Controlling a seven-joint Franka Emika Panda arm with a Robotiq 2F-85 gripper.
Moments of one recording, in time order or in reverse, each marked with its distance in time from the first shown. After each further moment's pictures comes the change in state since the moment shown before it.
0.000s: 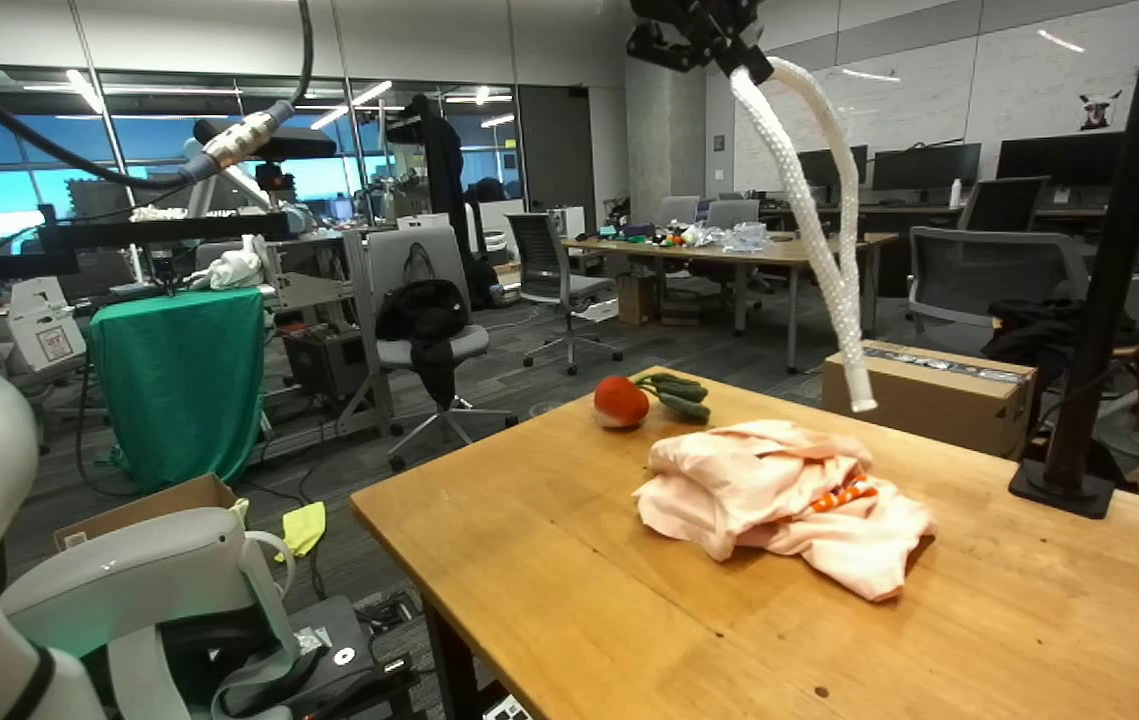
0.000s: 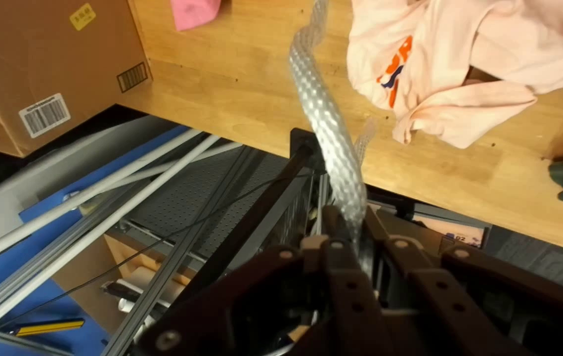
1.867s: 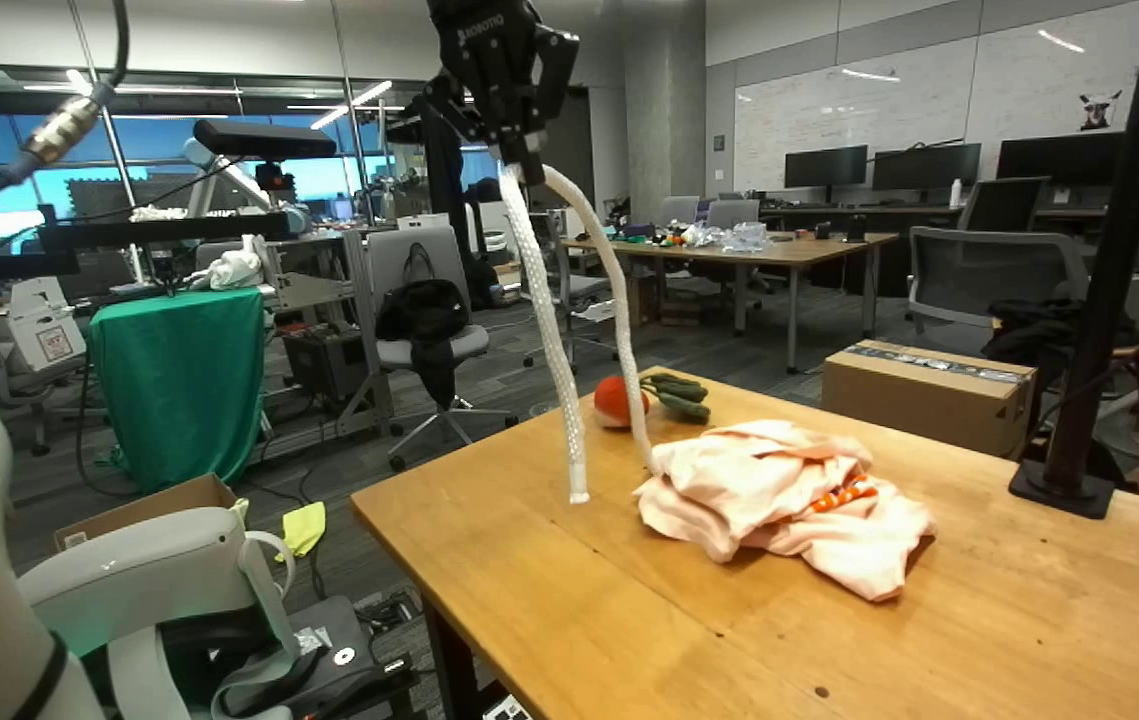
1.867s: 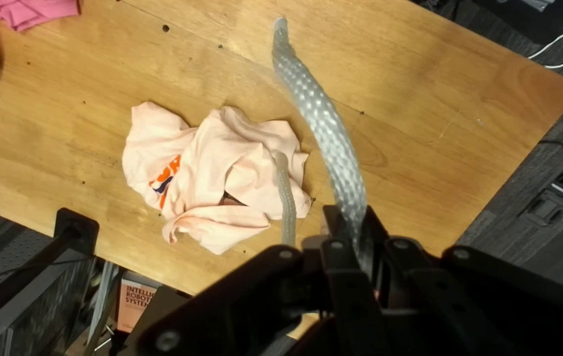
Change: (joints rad) arm 0.163 -0.233 -0.047 -0.172 0.397 -0.307 -0.346
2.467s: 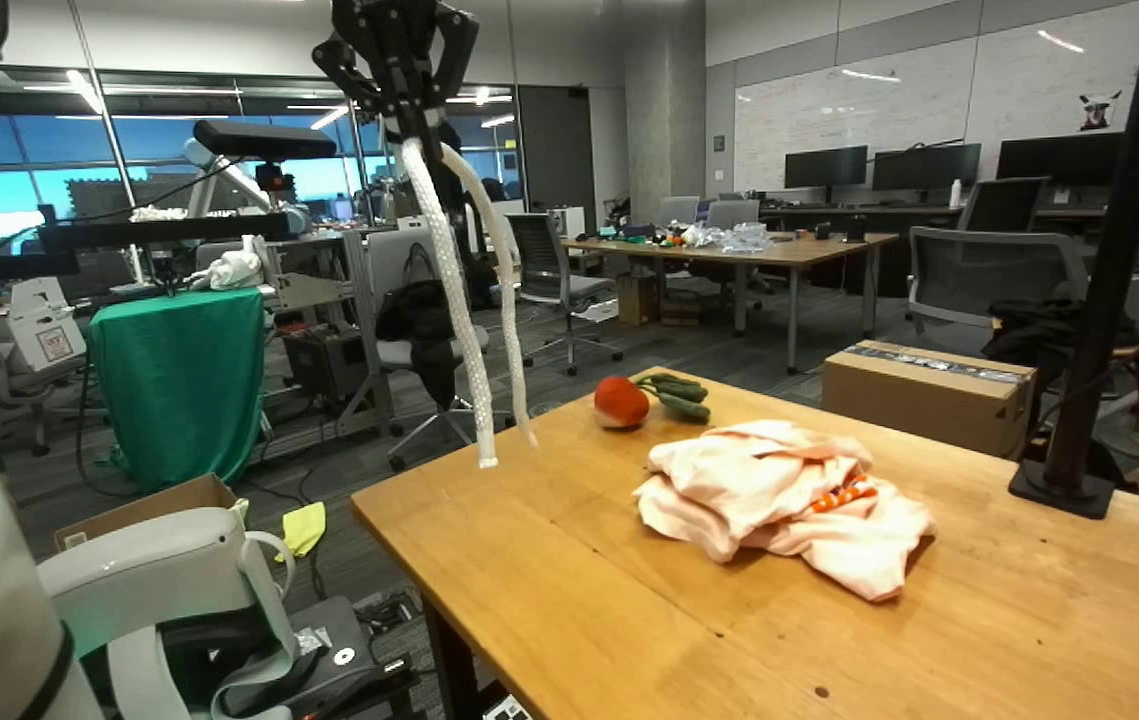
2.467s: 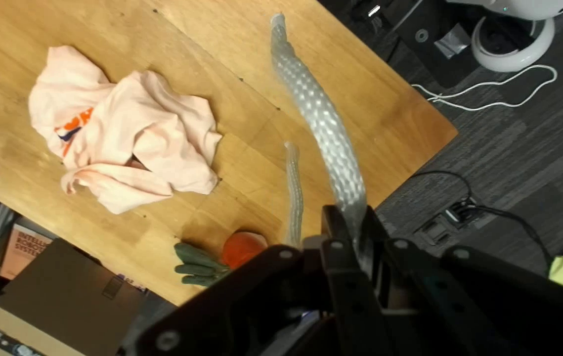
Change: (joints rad) arm 0.133 -0.110 -0.003 0.002 0.094 -0.118 -0.143
